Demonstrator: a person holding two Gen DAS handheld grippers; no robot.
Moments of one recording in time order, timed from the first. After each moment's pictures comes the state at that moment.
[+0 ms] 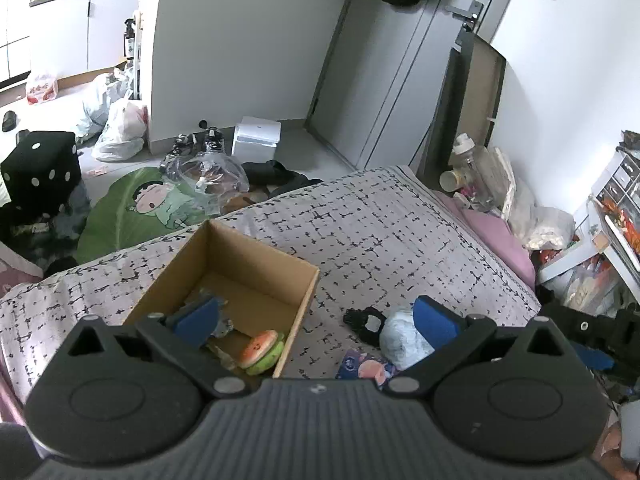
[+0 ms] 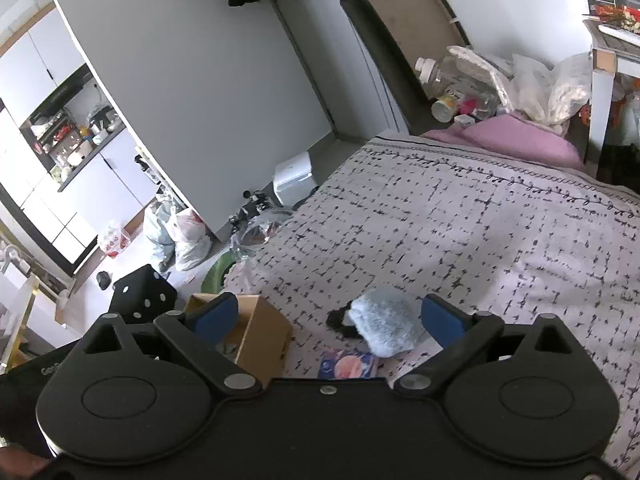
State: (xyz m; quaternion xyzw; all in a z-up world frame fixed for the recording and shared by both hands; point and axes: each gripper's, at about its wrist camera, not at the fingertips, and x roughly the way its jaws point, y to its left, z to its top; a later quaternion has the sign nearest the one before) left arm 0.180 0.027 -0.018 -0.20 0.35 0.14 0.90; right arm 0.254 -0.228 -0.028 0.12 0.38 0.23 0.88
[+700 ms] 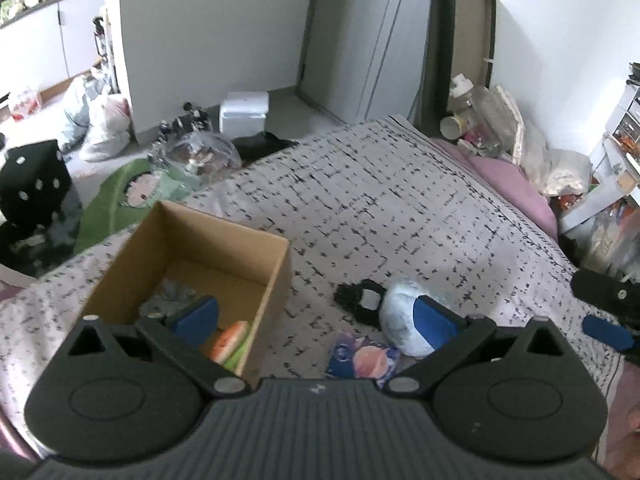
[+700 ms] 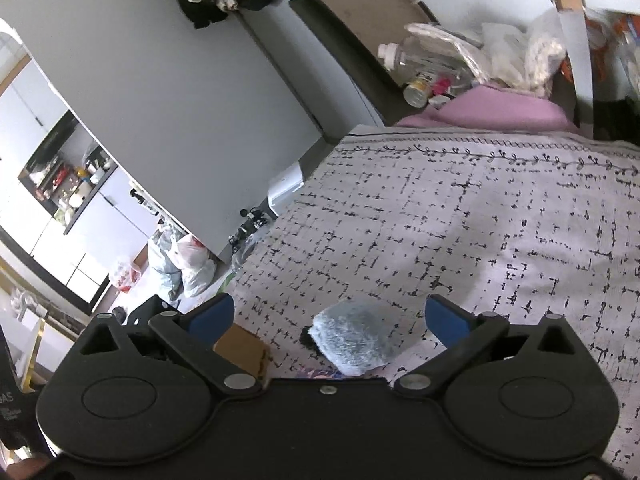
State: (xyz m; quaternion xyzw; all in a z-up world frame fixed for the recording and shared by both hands) left arm 0.240 -0.011 -0.064 -0.15 0.41 0.13 0.89; right arm 0.296 -0.276 -0.091 0.20 0.39 0.23 0.87
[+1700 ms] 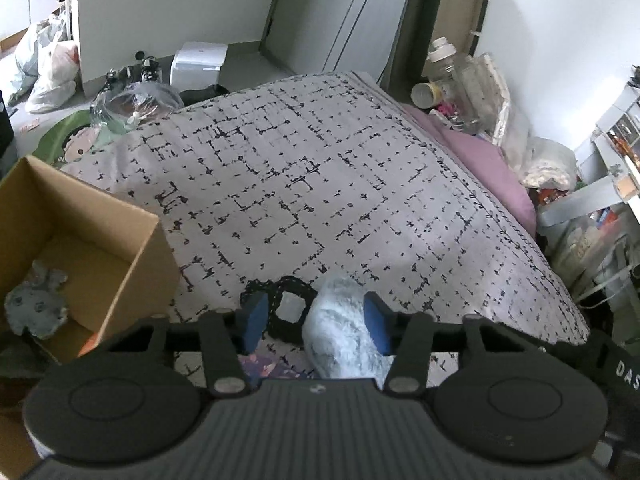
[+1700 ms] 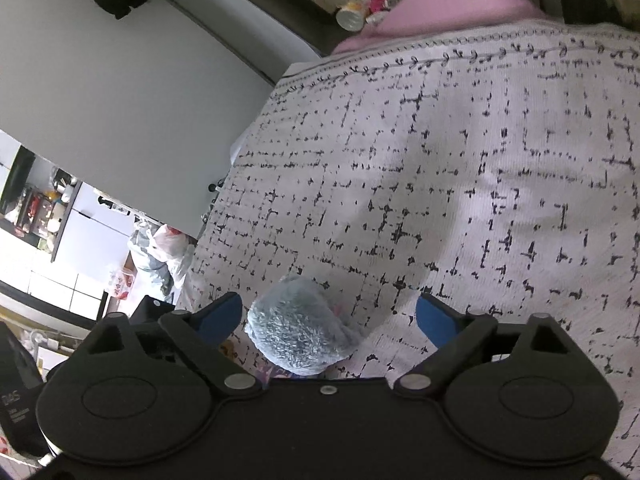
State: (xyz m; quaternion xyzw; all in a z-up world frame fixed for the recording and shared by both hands) left arm 0.324 -0.034 -0.130 -0.21 0.44 0.08 0.87; right arm 0.353 -0.284 -0.171 0.27 0.49 0.19 0.81
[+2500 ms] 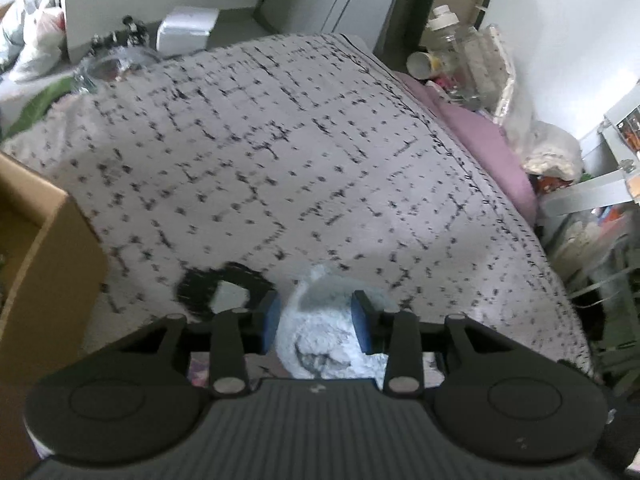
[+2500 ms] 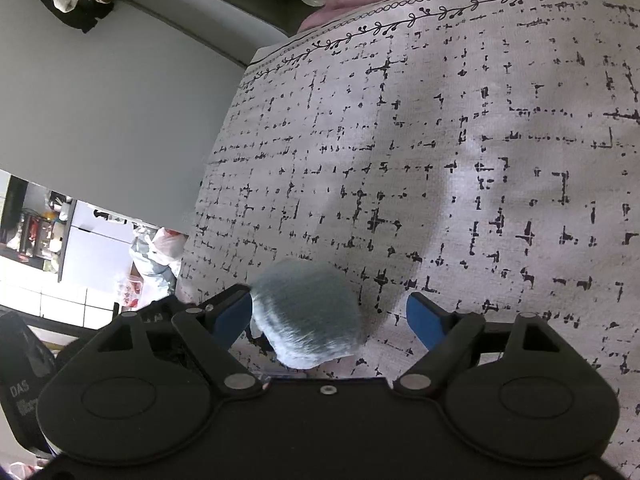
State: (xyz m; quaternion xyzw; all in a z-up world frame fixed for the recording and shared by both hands) left arm 0.364 -0.061 -0.156 -0.24 0.48 0.06 0.84; right arm 0.374 -0.293 -0.201 0.31 0.52 0.19 0.77
